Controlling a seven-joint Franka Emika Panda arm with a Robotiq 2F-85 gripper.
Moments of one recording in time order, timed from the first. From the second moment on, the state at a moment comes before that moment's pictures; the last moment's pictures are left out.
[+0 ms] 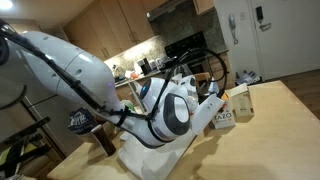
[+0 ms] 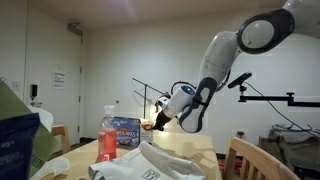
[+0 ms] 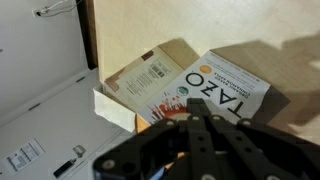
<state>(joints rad) 0.06 1.05 -0.39 -1.59 -0.29 3.46 -0.46</state>
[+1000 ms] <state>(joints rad) -0.07 1.09 -0.19 -1.42 -0.32 3.37 -0.44</state>
